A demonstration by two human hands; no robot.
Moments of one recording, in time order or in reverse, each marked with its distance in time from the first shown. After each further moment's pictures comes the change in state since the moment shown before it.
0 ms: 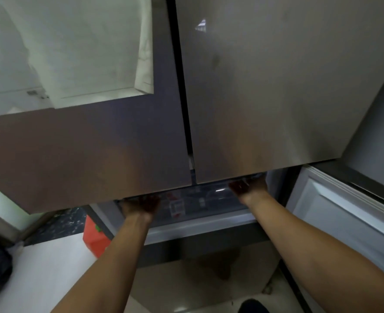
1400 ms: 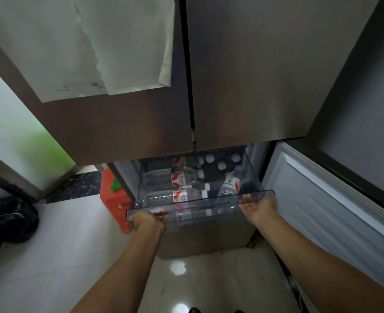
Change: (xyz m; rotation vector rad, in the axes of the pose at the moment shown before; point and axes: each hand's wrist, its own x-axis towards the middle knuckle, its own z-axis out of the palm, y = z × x) left_hand -0.160 -0.019 -0.069 0.092 0.517 -0.016; right_hand -0.156 0.006 -0.094 -0.075 0.394 0.070
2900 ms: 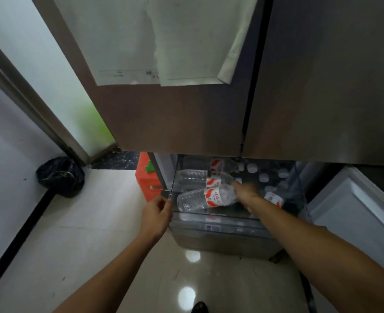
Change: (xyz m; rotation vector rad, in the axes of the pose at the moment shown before) left_hand -0.007 0.052 -0.045 1.215 -0.224 0.827; right_hand 0.038 0.082 0.113 -1.439 -0.275 -0.258
